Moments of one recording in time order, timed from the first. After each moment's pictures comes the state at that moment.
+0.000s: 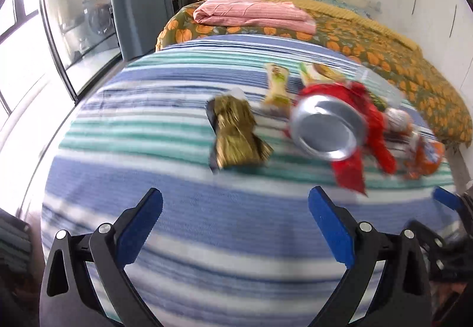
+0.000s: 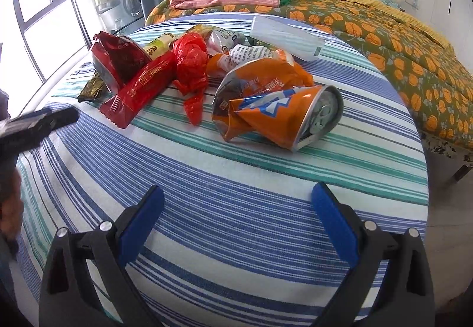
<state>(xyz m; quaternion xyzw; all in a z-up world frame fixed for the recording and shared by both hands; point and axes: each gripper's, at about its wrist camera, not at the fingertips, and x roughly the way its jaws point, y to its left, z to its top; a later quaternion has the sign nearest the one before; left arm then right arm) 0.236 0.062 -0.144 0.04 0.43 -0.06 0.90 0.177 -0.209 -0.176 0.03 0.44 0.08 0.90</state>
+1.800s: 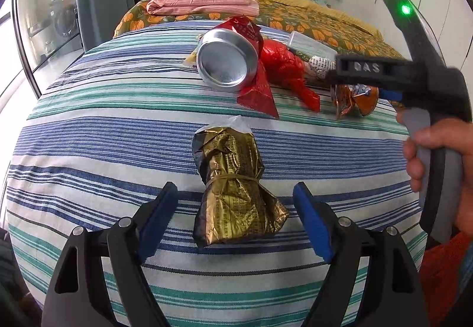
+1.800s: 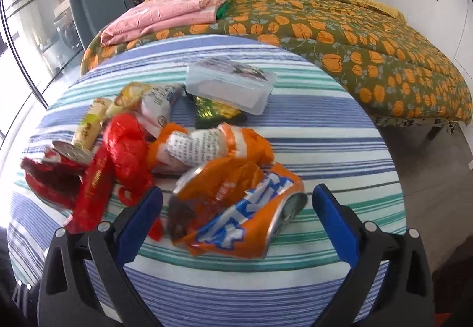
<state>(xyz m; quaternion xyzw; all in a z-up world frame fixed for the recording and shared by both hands) 0.159 0.027 -0.163 0.02 0.43 -0.16 0.89 0.250 -0.223 -0.141 0.10 0.45 -0.07 0.89</state>
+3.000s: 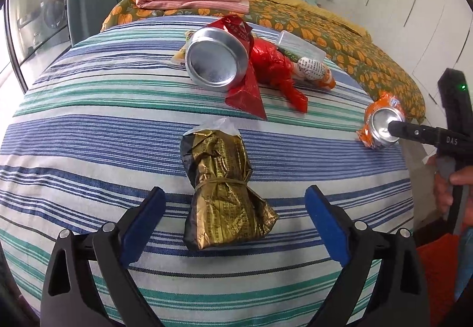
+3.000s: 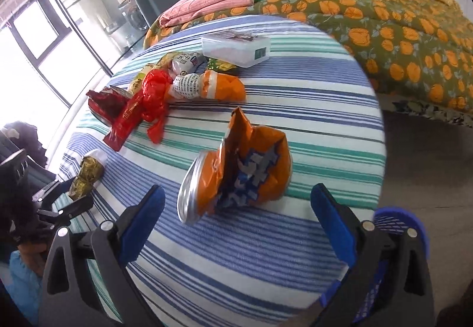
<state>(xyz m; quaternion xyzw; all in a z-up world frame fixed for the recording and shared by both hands) 0.165 0.029 -0.160 -0.01 0.44 -0.20 0.87 0.184 -0.309 -0.150 0.14 0.46 0.14 0.86</state>
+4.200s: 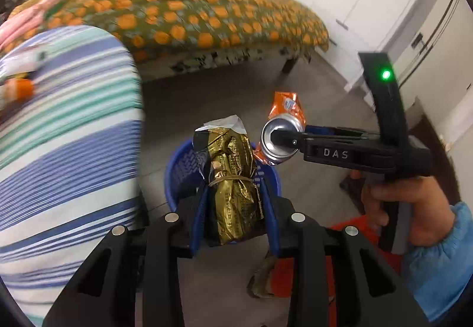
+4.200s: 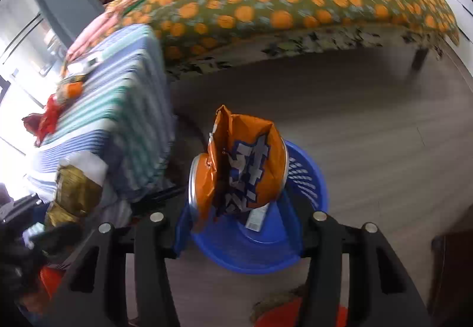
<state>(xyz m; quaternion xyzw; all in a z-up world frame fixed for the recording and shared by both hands) 0.064 -0.317 -0.165 0.09 0.48 -0.42 0.76 0.047 -0.527 -0.213 0.21 0.49 -0.05 0.84</state>
